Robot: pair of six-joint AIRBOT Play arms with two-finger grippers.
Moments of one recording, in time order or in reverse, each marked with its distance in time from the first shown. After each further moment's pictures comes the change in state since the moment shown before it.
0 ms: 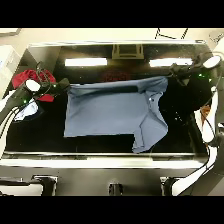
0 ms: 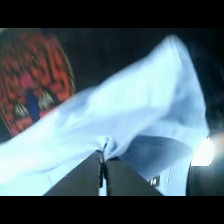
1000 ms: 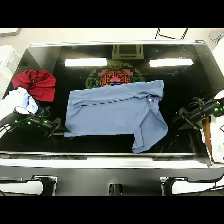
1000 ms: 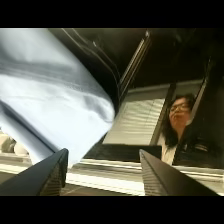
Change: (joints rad) left arm 0.299 0.004 -0.433 -0.126 -0.618 0.316; right arm -0.214 0.309 -0.678 -0.230 0.399 -0.144
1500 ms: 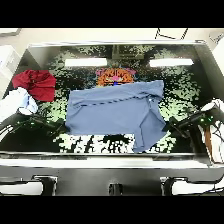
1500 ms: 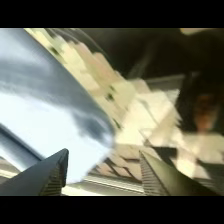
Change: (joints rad) left arm -0.037 0.038 -0.024 -0.024 0.082 0.025; right arm 0.050 0.023 -0.254 0.095 -0.200 -0.047
